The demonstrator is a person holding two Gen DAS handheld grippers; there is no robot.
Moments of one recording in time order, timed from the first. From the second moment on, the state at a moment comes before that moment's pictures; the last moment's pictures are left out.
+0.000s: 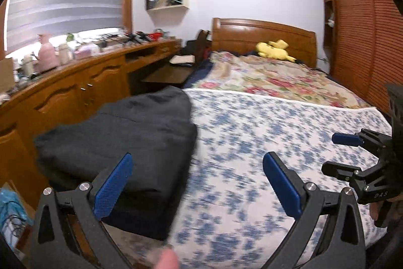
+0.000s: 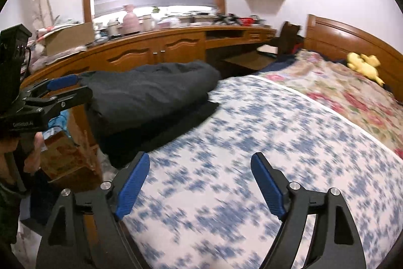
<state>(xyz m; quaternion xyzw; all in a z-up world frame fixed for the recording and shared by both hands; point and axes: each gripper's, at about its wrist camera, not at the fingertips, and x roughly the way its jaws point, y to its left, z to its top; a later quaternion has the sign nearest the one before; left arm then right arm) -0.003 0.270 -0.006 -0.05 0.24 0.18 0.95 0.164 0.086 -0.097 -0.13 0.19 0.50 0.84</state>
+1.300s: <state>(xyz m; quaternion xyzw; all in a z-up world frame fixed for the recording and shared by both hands) 0.027 -0.003 0.023 -0.02 0.23 -0.02 0.97 0.017 -0.201 -0.064 0.04 0.14 0.22 0.97</state>
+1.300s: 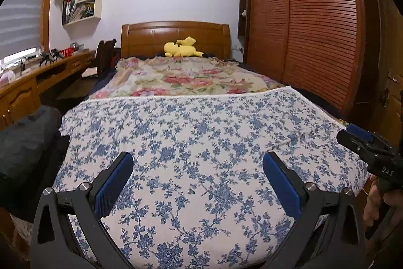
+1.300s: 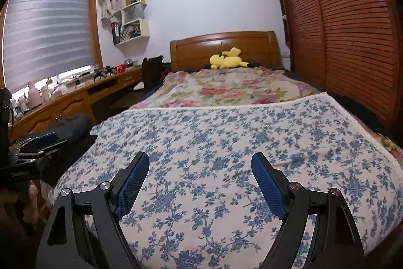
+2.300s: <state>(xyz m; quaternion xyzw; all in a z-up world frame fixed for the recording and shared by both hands) 0.016 -0.011 0.031 -0.03 0.22 -0.02 0.98 0.035 -0.205 -0.086 0.03 0.12 0.22 0.97</state>
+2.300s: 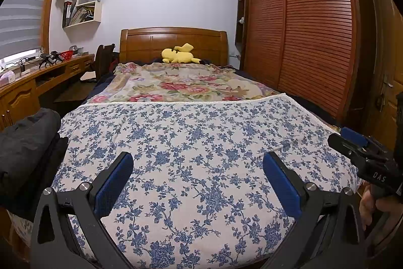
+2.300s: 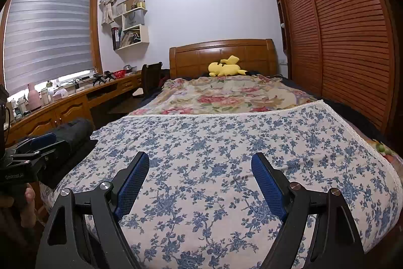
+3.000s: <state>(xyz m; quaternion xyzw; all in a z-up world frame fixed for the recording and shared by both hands) 0.013 -0.010 0.033 -0.03 0.21 -0.02 0.98 0.041 -0.212 -0.087 0.03 0.12 0.23 0.97</state>
